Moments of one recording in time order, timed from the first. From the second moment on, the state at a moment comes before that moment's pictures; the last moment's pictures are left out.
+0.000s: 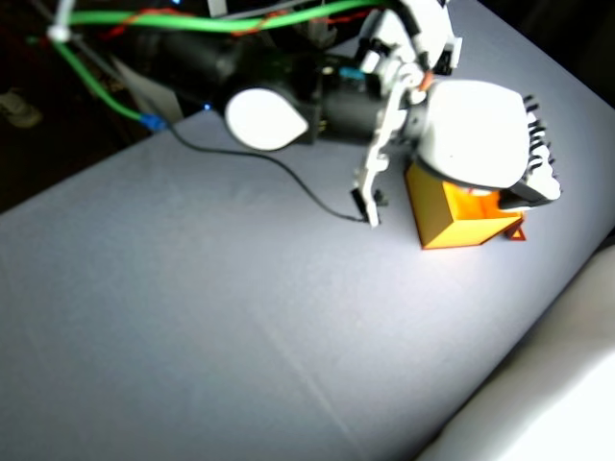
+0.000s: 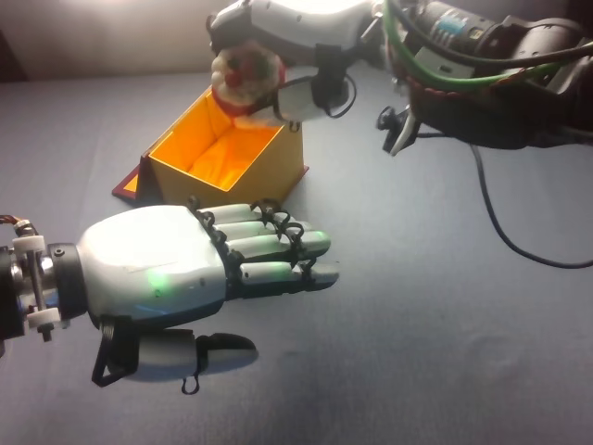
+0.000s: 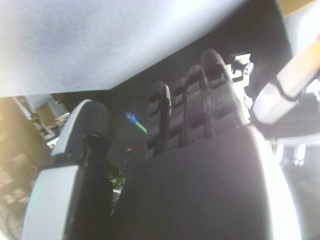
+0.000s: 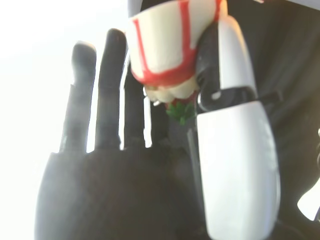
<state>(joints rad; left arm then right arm) 0.68 -0.98 1.12 0.70 -0.79 0.41 -0.21 -1.56 1.61 -0.20 0.38 -0.73</state>
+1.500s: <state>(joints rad) 0.65 -1.01 1.14 0.74 -0.79 0.37 -0.19 -1.65 1.69 -0.26 0.22 -0.73</state>
